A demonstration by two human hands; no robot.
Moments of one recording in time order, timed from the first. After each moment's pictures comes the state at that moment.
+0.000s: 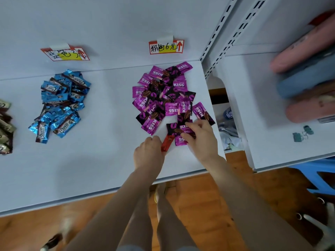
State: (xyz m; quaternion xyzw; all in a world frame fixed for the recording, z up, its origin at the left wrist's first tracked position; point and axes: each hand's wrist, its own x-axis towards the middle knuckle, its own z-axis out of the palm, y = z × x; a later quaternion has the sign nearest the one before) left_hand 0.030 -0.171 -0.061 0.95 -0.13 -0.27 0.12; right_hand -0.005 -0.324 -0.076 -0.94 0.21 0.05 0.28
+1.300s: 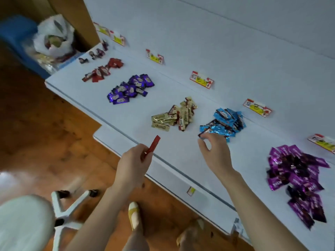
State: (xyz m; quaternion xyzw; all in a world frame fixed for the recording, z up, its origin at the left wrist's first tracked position) left_hand -0.050 0.205 0.039 0.90 0.24 0.01 0.35; right_hand 0.059 0.007 0.026 -0.94 -0.14 0.04 0.32
